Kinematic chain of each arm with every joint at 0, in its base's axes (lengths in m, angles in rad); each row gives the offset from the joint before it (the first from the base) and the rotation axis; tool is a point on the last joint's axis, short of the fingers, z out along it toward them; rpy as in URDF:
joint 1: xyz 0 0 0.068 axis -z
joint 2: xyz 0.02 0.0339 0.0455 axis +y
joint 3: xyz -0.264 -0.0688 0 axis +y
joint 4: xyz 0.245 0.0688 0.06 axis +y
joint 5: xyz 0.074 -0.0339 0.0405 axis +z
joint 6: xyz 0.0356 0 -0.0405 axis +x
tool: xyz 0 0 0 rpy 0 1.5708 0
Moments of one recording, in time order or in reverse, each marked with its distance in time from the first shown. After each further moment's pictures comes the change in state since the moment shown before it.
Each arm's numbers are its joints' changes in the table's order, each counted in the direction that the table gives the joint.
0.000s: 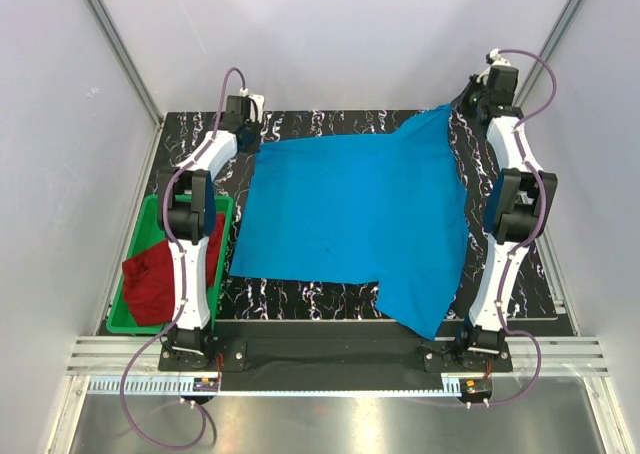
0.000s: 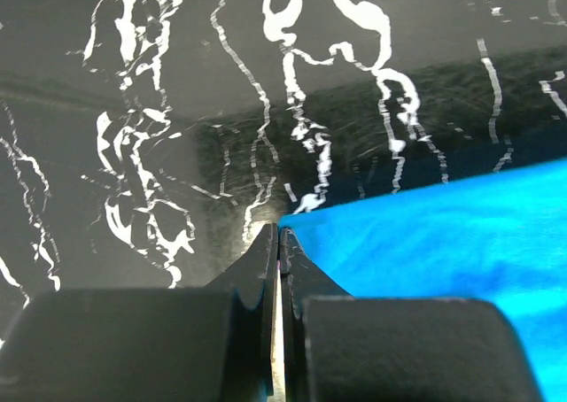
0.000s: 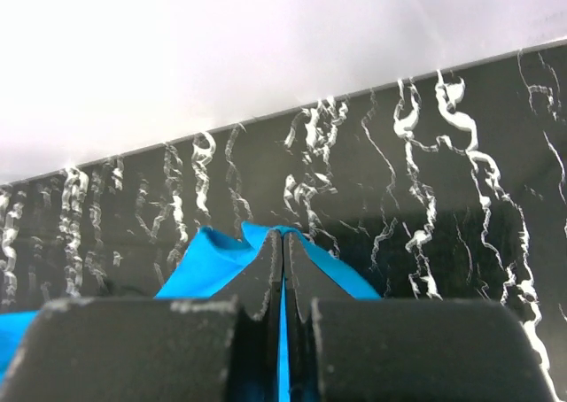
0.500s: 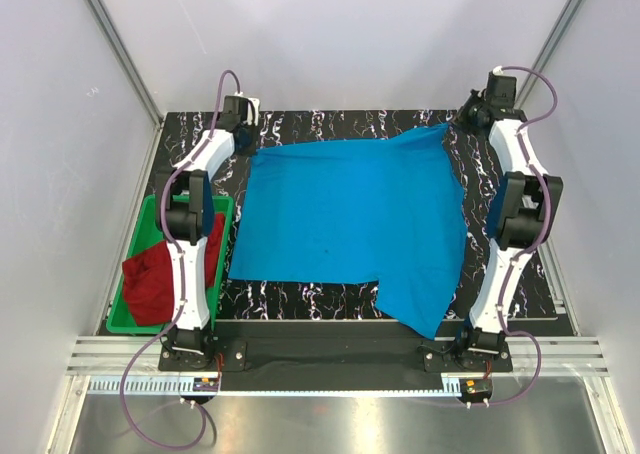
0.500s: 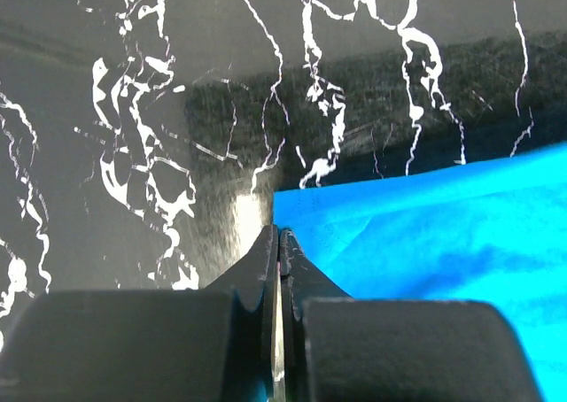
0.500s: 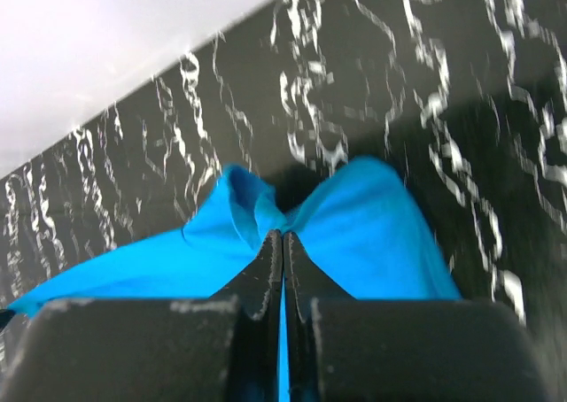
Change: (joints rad) left arm -0.017 -0.009 -0.002 0.084 0.005 -0.055; right arm 0.000 -0.066 0.061 0.178 -0.003 0.165
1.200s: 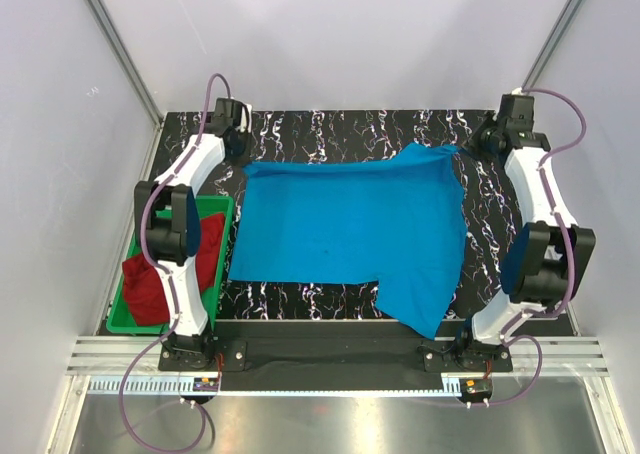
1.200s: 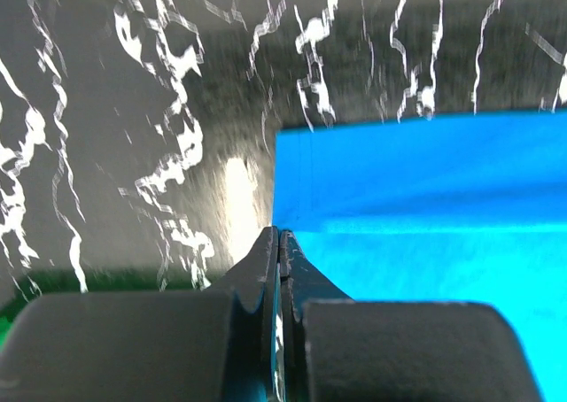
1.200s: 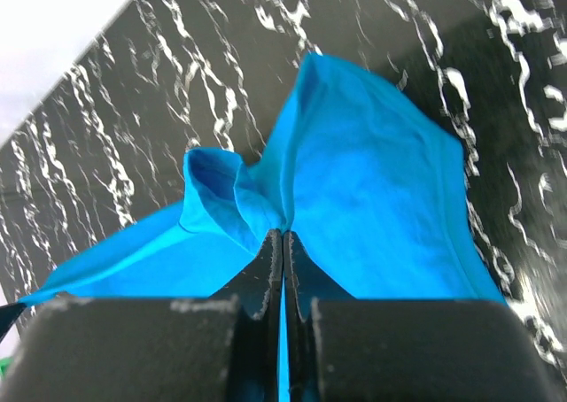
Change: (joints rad) left arm 0.014 -0.267 0.211 0.136 0.021 -0.071; right arm 0.000 -0.497 0.436 0.150 -0.083 0.090
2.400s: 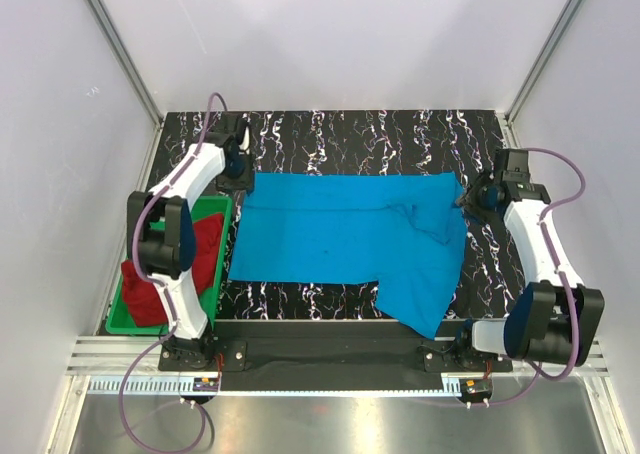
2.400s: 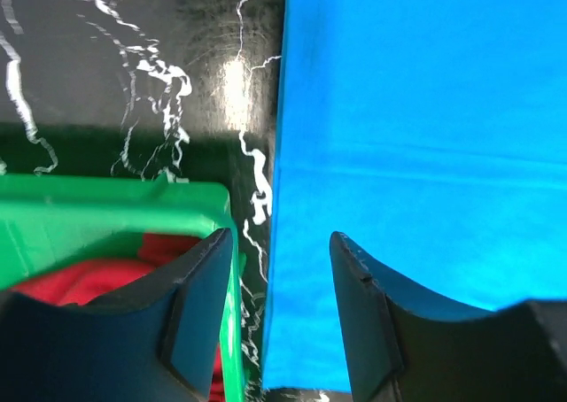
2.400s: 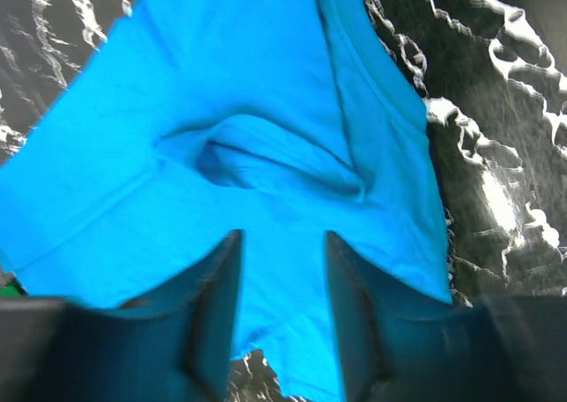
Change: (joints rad) left arm 0.040 -0.114 0.151 0.222 0.051 -0.120; right arm 0.000 -0.359 0.463 0.143 -0.049 0.030
